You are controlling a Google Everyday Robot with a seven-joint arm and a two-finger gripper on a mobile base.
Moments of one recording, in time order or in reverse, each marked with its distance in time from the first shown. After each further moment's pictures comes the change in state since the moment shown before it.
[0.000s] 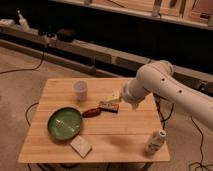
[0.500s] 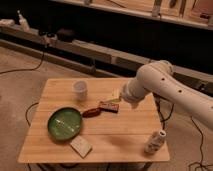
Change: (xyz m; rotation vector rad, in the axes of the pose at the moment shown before) arm 0.009 -0.011 0.010 0.033 -0.006 -0.040
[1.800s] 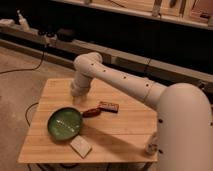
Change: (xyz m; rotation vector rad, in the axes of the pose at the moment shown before) arm 0.018 -0.174 0.178 0.023 -0.351 -0.441
